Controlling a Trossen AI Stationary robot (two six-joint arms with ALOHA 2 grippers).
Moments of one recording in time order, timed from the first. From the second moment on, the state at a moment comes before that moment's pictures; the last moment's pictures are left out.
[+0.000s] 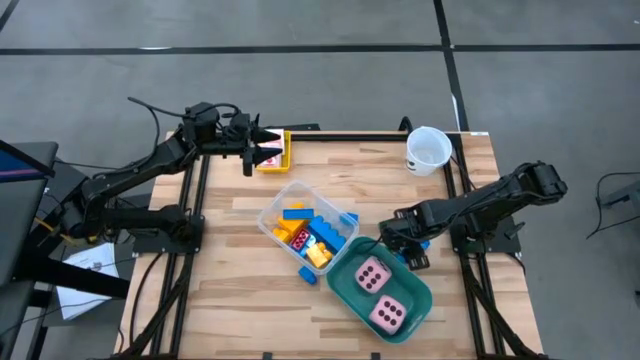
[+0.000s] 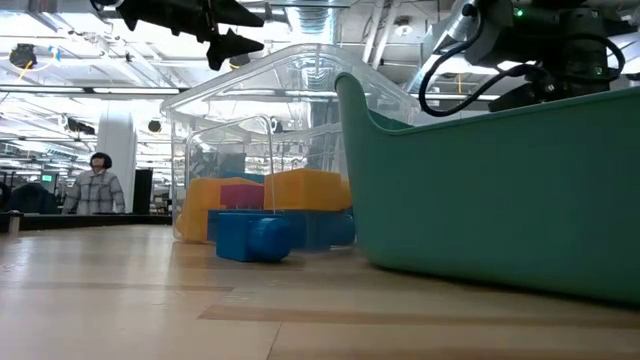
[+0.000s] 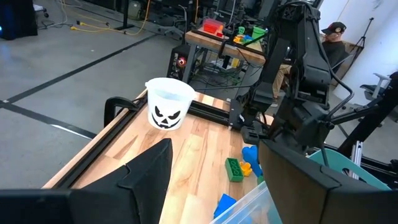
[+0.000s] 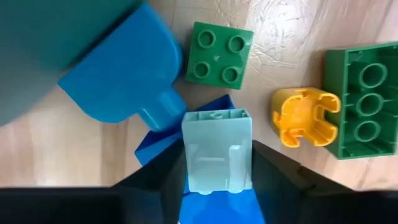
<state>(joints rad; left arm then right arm) 0.65 1.03 0.89 -0.04 0.49 -0.14 0.19 1.41 0.77 -0.86 -0.04 0.02</state>
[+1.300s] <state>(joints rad) 0.45 1.11 0.89 0.20 0.28 -0.39 -0.25 1.36 1.52 -0.79 0.19 -0.09</state>
